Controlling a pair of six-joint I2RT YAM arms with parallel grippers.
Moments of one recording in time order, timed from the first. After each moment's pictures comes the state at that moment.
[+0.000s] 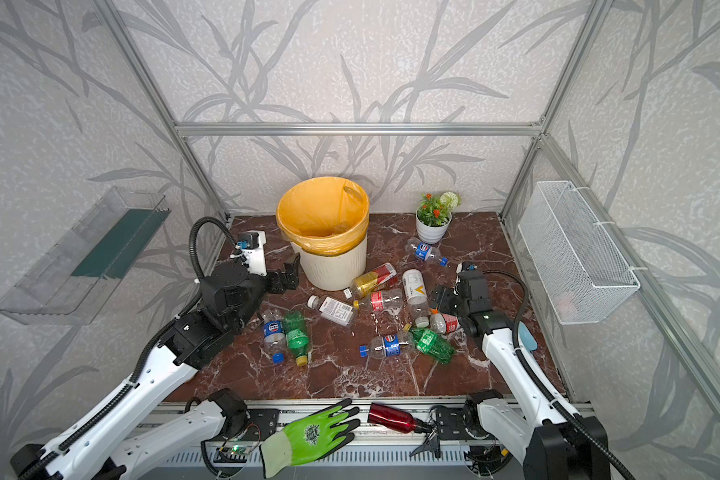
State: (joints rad) left arm -0.59 0.85 0.91 -0.32 -0.45 -0.25; right arm 0.15 1.05 0.67 -0.39 -0.04 0.41
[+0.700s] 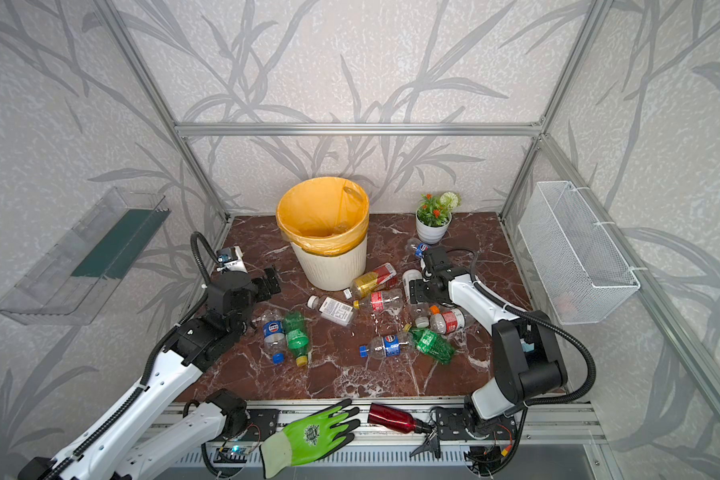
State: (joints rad) left arm -0.45 0.83 0.80 -0.40 -0.57 -0.43; right arm 0.29 1.57 1.01 -0.59 -0.05 0.24
